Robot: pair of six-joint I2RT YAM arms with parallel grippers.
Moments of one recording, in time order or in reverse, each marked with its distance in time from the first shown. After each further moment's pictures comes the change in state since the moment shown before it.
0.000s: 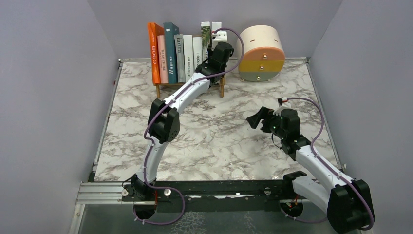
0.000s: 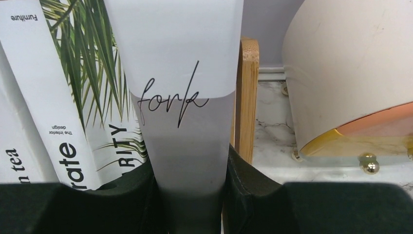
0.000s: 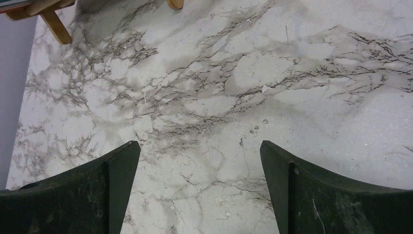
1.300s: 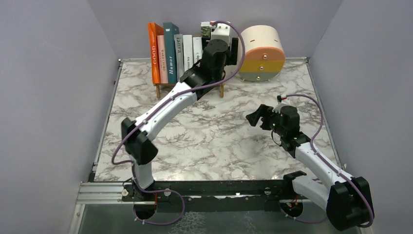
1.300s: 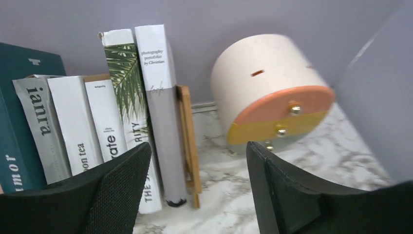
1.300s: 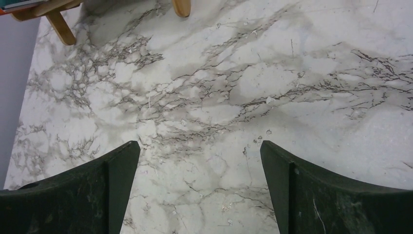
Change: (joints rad) left arm -0.112 -0.356 -0.177 0.024 0.041 0.062; right arm 0.000 0.035 0.040 -0.002 -0.013 -0.023
